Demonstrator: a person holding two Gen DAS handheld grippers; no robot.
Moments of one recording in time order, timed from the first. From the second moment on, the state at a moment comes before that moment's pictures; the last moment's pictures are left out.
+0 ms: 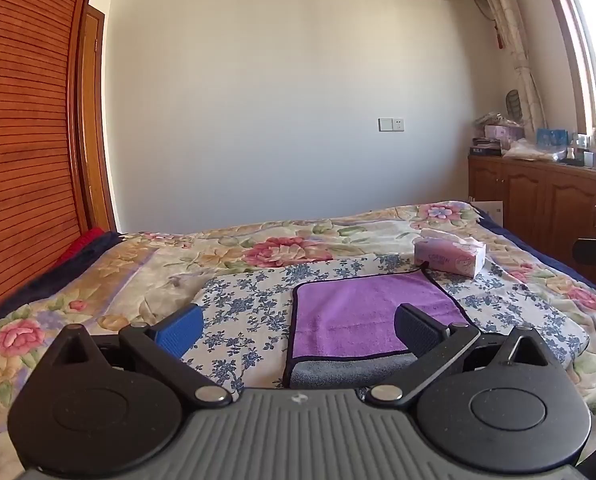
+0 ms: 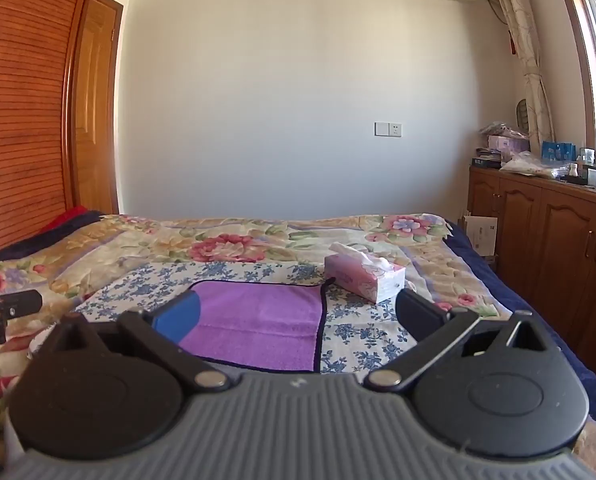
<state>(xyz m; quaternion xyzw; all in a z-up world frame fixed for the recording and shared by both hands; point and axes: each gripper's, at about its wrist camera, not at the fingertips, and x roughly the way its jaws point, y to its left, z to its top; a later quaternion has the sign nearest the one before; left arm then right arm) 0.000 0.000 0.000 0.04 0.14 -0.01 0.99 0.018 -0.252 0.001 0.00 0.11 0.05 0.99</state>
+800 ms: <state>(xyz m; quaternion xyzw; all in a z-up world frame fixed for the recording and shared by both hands) 0.000 0.000 0.000 0.05 0.14 -0.01 0.99 0.018 -0.254 0.000 0.00 0.11 0.05 0.99</state>
